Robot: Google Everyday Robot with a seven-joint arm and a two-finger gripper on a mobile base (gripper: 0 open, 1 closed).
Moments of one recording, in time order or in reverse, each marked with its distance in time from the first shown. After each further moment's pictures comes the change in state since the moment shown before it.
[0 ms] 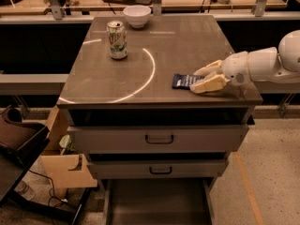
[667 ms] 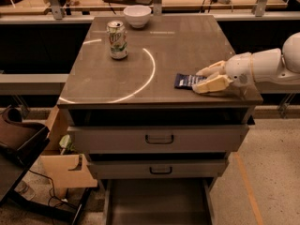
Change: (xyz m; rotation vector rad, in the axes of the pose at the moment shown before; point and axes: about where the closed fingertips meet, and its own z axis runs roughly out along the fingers) arm 0.002 0.001 -0.008 -0.005 -0.019 0.024
